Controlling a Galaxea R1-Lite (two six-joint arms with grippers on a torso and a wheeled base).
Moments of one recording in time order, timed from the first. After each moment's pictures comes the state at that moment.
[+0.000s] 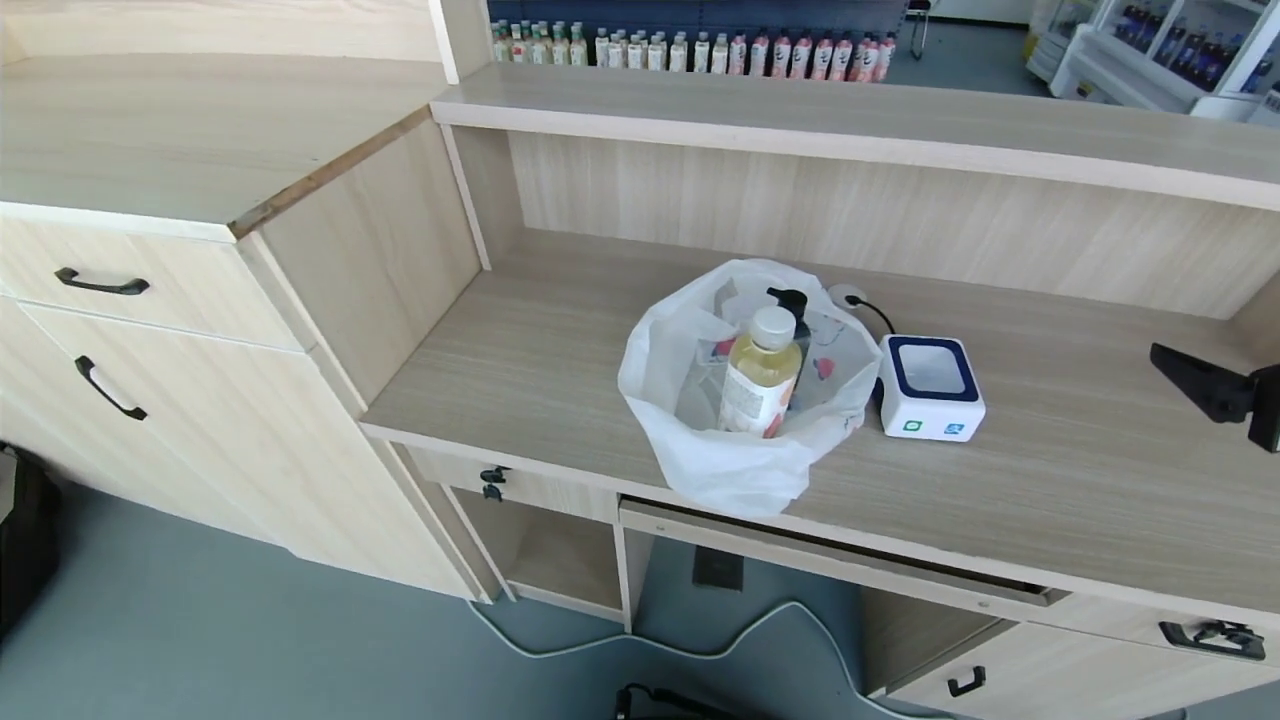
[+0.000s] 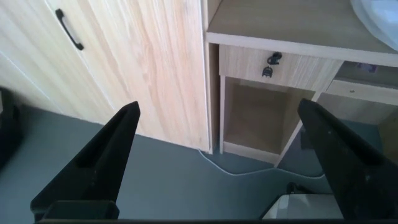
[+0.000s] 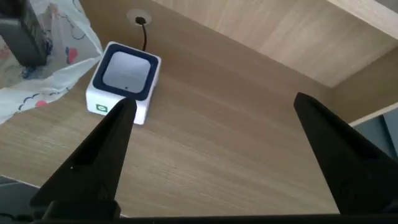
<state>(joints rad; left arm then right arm) 0.00 0.00 0.00 -0.05 0.04 0.07 -0.18 1.20 -0.59 -0.62 0.12 -0.40</state>
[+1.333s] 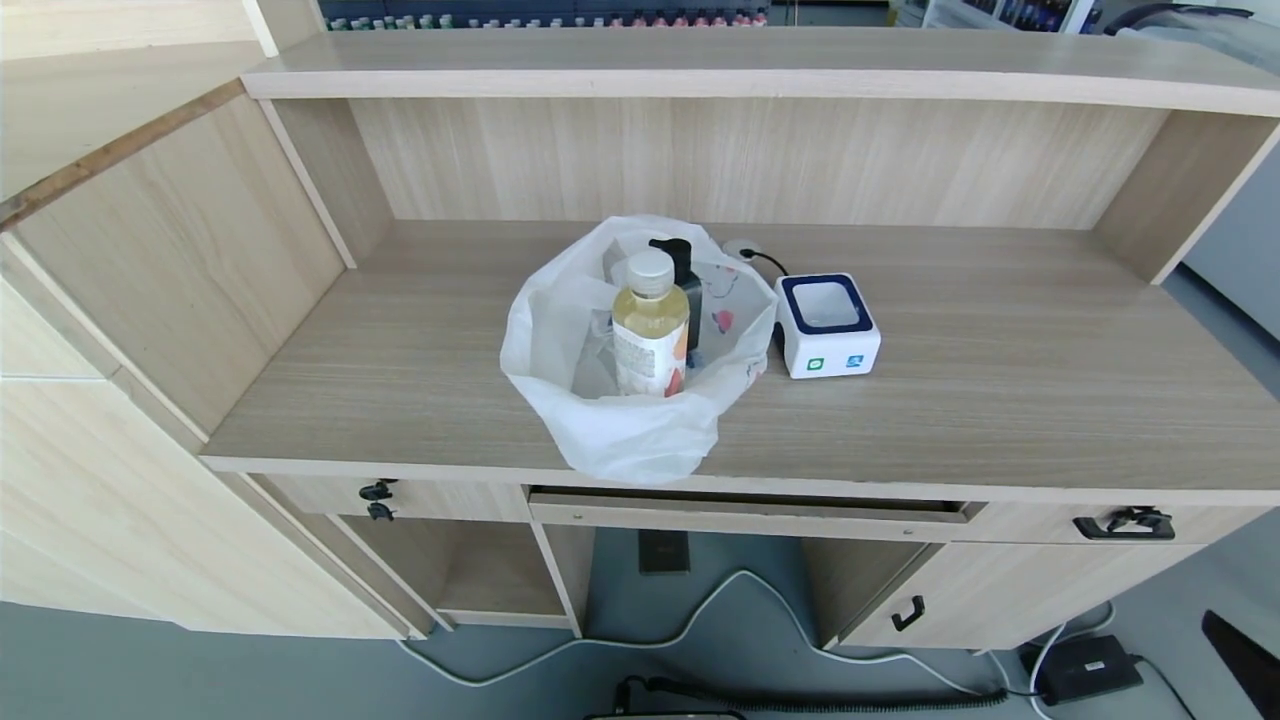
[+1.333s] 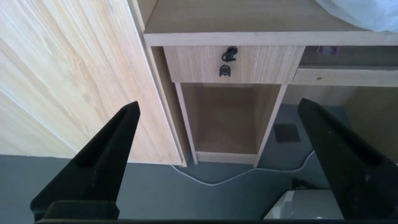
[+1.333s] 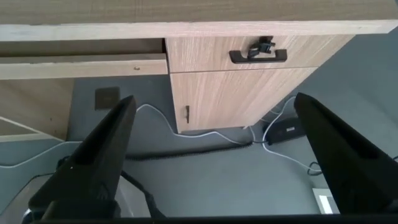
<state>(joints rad) 0.00 0.00 0.00 -0.05 0.04 0.07 -0.13 0.68 -0.03 -0.49 -0.03 -0.09</state>
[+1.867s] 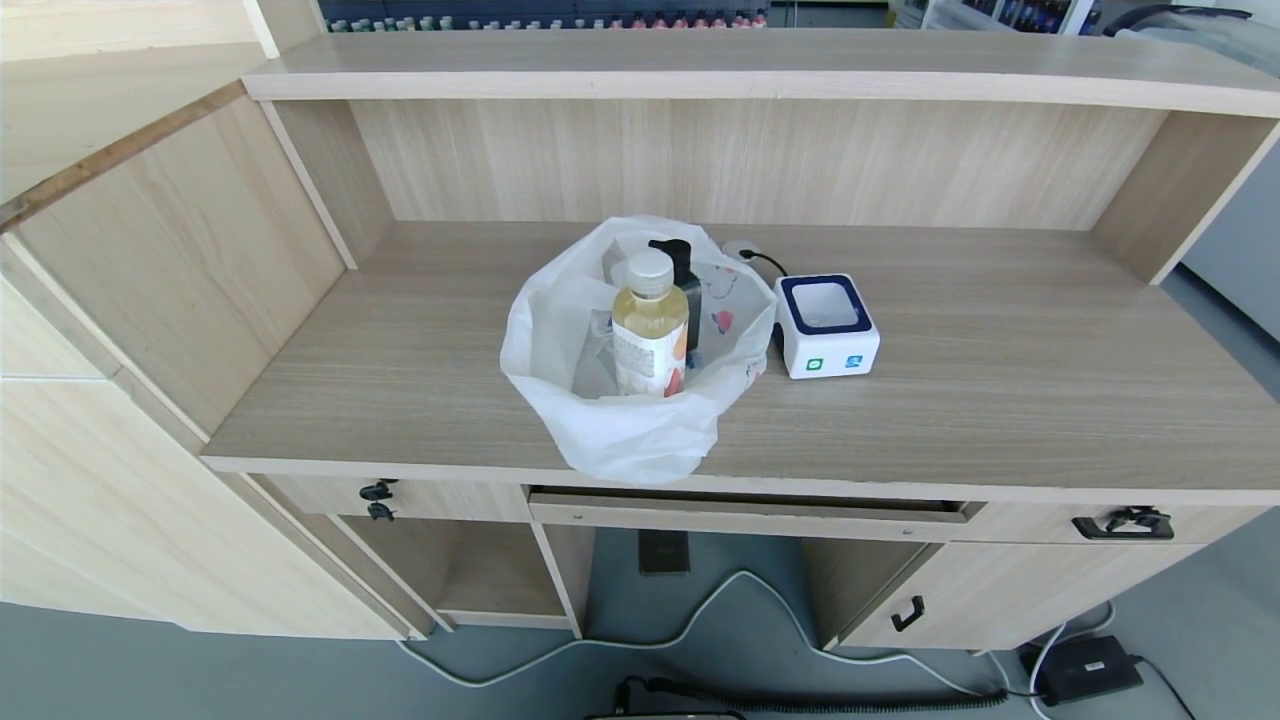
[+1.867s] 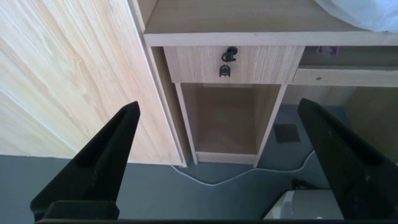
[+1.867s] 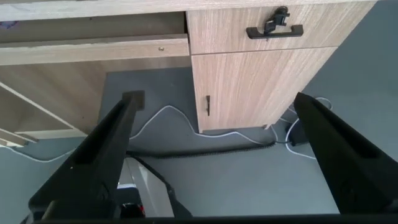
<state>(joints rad) 0.00 0.00 0.00 -0.05 0.04 0.07 -0.02 0.11 0.00 -0.01 -0.07 0.00</state>
